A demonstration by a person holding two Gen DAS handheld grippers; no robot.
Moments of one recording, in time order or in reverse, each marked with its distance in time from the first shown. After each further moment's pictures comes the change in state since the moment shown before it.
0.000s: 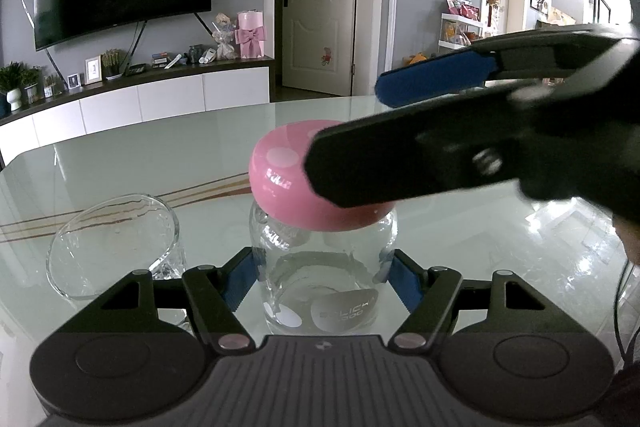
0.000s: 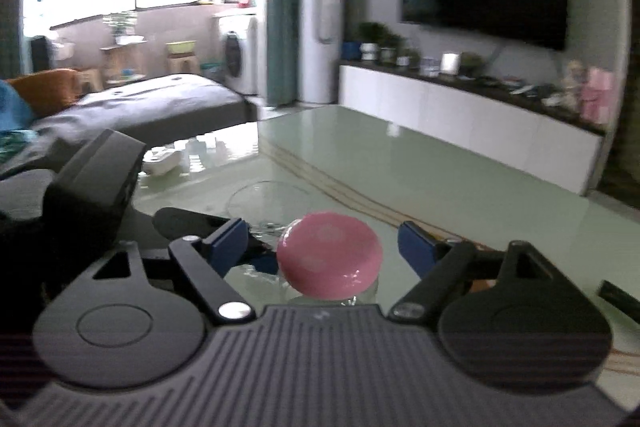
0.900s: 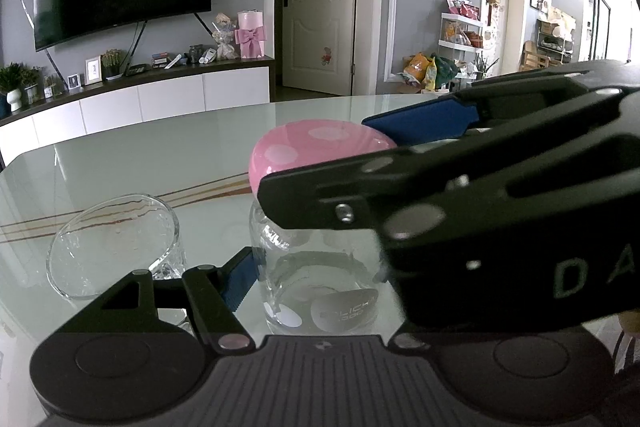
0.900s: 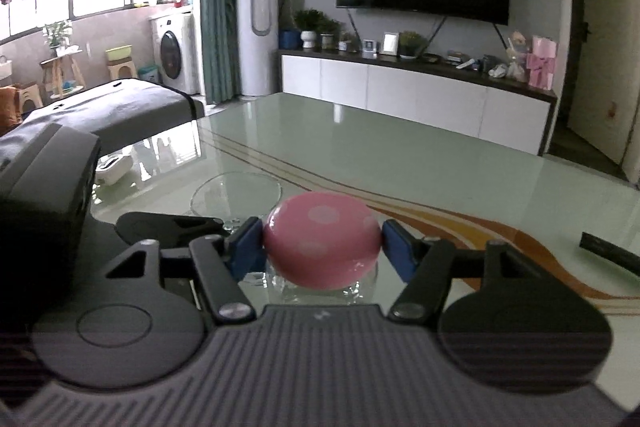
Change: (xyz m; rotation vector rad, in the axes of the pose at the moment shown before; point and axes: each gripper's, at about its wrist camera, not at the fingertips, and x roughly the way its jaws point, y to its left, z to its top) left arm 0.001 0.000 0.000 0.002 0.001 -0.002; right arm 0.019 0.006 -0.016 0.095 0.027 -0.085
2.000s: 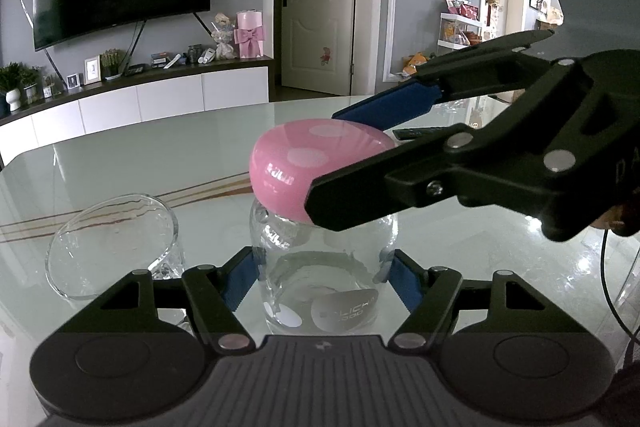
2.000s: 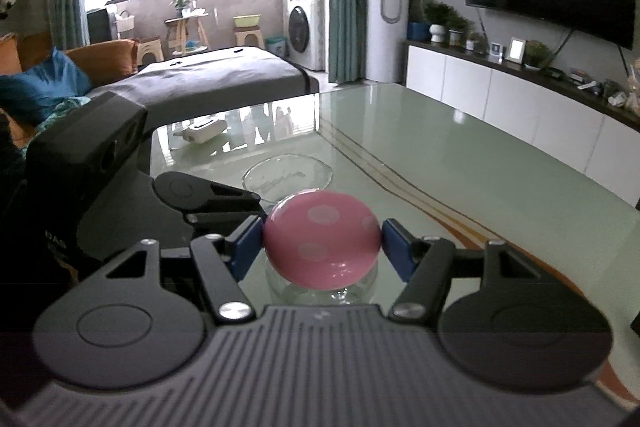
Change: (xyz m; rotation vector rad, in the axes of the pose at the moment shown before) left arm 0.002 0.007 0.000 0.001 0.000 -0.001; right arm 0.001 -0.049 0.030 -0.191 0.058 0.384
